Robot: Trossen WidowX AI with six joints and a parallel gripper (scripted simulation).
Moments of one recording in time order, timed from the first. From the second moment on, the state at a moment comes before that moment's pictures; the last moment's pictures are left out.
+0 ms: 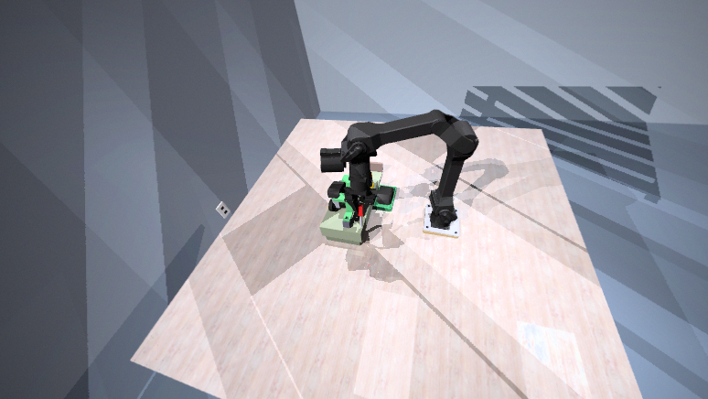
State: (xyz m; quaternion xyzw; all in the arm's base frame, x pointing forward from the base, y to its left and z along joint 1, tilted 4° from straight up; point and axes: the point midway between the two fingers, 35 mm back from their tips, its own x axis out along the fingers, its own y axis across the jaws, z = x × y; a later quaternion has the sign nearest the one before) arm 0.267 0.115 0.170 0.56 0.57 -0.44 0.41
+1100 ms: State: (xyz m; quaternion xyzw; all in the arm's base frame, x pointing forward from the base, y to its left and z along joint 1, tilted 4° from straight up) arm 0.245 0.036 0.159 0.56 0.57 -0.44 0.41
